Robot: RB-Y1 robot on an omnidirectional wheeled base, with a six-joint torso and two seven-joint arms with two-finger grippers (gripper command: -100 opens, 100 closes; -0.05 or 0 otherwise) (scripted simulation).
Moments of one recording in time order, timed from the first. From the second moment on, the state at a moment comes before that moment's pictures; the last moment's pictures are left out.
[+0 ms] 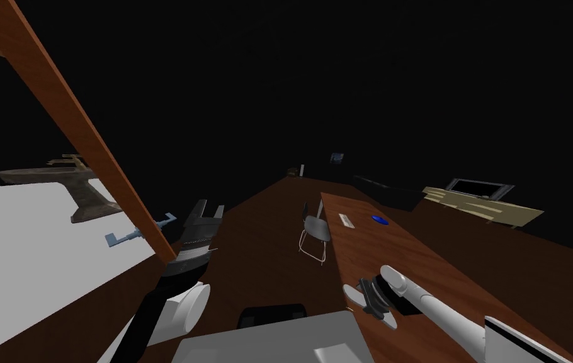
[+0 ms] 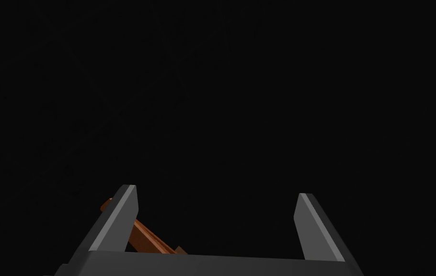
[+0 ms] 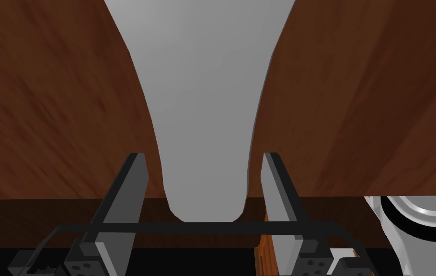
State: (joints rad) left arm 0.48 0.05 -0.01 -2.25 0.10 -0.48 0.02; right arm -0.08 -0.91 0.49 -0.71 1.49 -0.89 0.28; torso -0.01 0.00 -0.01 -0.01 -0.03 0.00
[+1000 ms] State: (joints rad) left arm 0.48 0.05 -0.01 -2.25 0.10 -0.48 0.02; right arm -0.34 -0.90 0.78 -0.63 1.40 -0.89 0.22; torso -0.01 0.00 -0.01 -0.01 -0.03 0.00
